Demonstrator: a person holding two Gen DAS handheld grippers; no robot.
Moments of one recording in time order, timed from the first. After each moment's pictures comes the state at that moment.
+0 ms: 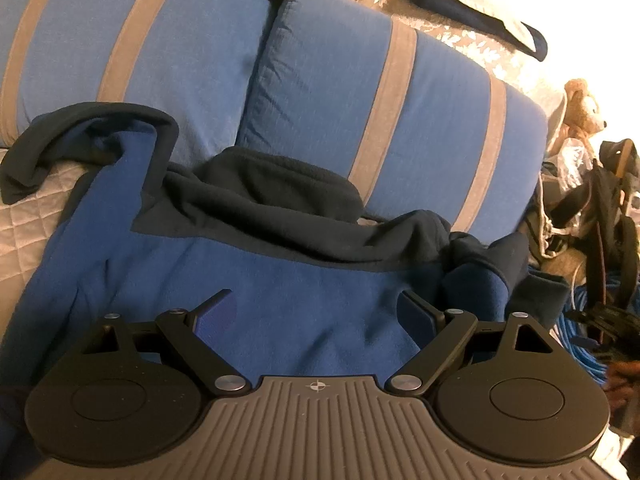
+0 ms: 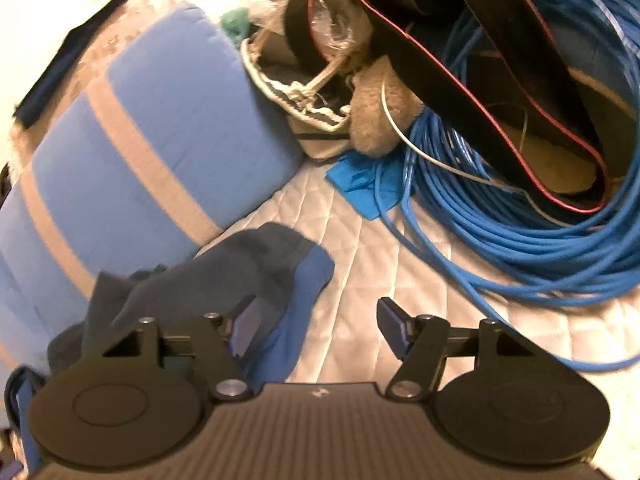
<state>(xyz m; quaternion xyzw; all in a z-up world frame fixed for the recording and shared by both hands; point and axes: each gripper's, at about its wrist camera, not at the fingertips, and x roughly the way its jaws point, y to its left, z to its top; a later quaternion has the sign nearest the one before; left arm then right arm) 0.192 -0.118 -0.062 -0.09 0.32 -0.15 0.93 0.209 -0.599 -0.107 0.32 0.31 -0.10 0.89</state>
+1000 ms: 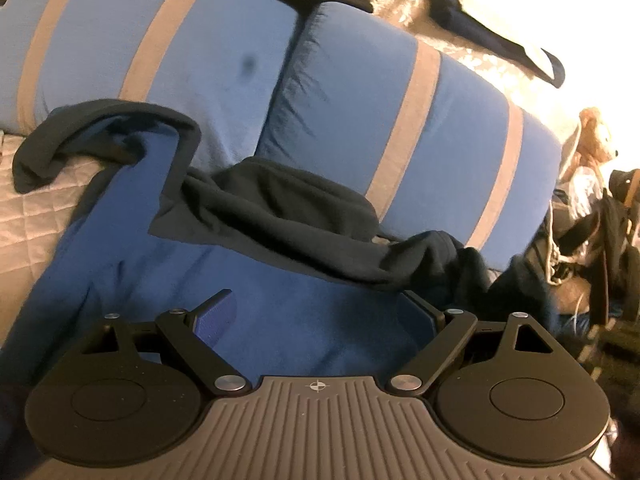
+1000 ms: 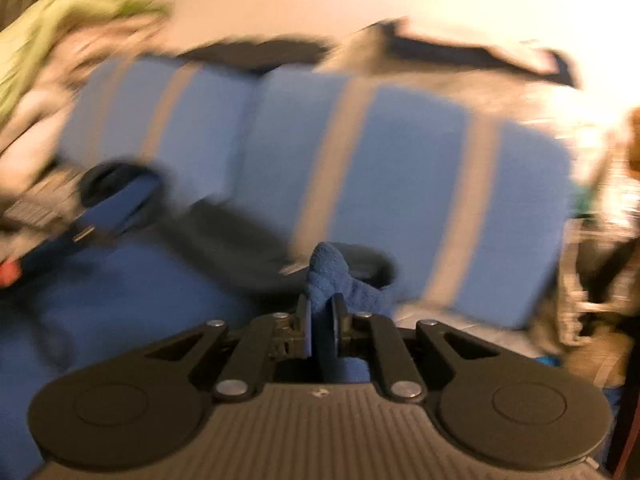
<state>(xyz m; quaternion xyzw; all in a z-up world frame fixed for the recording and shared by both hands) 0.197 -0.103 -0.059 -0.13 0.31 -0.13 0.93 0.163 -0.354 -0.027 -0.13 0.23 0.19 0.94</state>
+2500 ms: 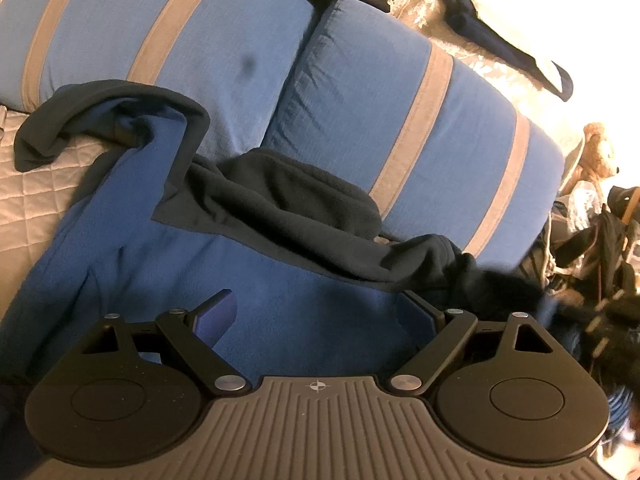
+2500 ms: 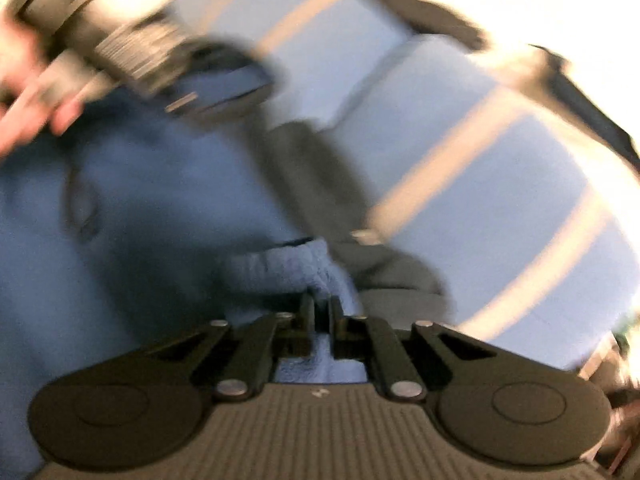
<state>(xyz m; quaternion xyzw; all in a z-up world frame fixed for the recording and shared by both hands) 0.199 -0.095 -0.062 -0.16 0.32 -0.13 0.92 0.184 -0.334 -0.027 -0.30 0.24 0.23 0.89</state>
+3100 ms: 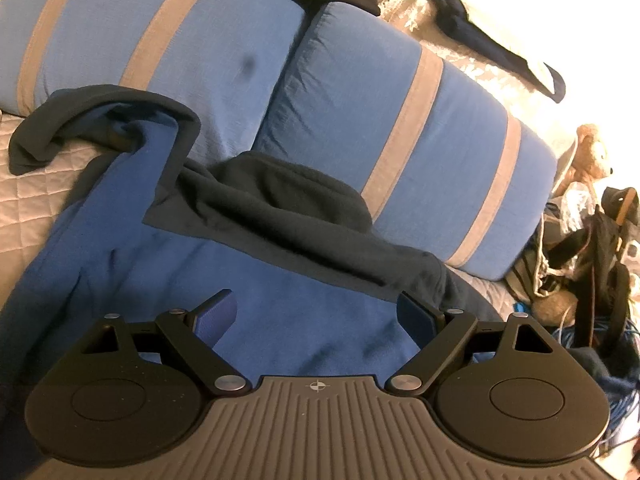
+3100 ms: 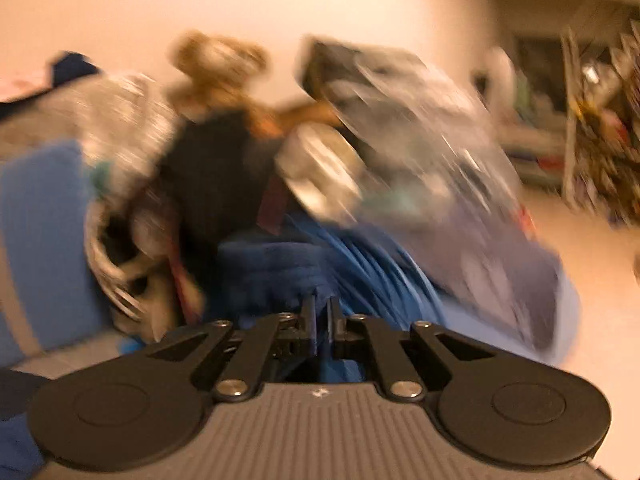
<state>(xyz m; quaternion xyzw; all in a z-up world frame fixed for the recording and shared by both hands) 0.197 -0.099 -0.060 -0.16 0.32 -0.14 0.92 0.101 -0.725 -0.042 0.13 0.19 -0.34 0.91</state>
